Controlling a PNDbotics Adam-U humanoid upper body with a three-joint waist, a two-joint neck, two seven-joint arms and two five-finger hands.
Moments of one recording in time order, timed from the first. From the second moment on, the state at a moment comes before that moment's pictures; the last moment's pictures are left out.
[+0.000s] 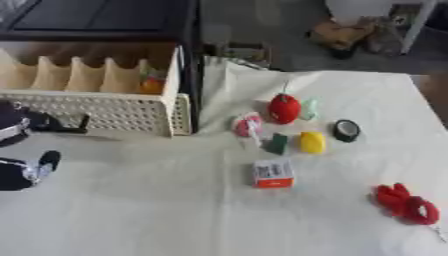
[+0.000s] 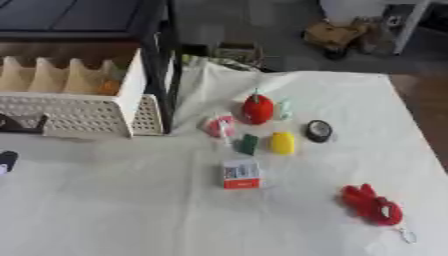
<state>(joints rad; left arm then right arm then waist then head) -0.32 1.21 -0.18 -1.99 -0.50 0.34 -0.46 -0.33 -0.51 -0.17 -1.98 0.17 -0.05 -0.45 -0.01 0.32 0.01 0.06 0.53</state>
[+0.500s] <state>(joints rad) -0.34 1.21 -0.19 -1.99 -0.42 0.35 -0.36 -0.33 -0.51 -0.17 -1.98 0.17 -0.05 -0.46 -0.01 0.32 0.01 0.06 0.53</state>
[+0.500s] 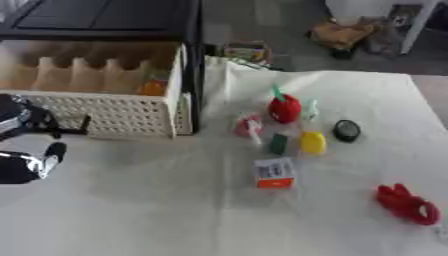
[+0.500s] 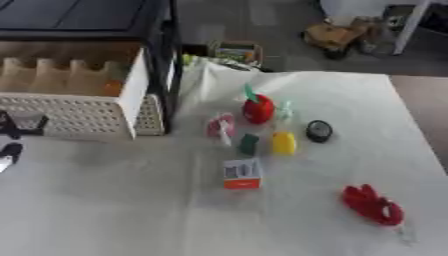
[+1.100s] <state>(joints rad) -0.34 1.21 -0.19 -1.99 -0.43 0.34 -0.33 -0.33 -0.51 -0.17 -1.98 0.17 -0.05 -0.45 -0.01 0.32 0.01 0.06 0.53</state>
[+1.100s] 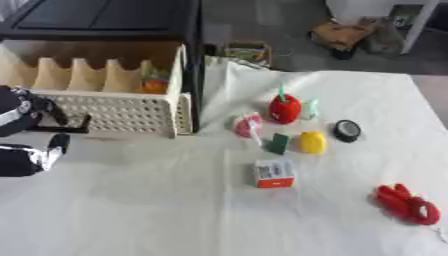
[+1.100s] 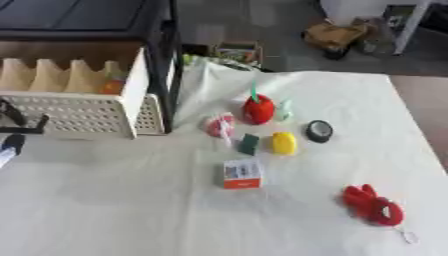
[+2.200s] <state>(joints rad) -0.37 1.18 -0.09 -1.99 -0.41 0.24 -0.25 -0.32 -0.50 -0.17 -1.98 0.17 -0.05 -0.46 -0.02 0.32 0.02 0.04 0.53</state>
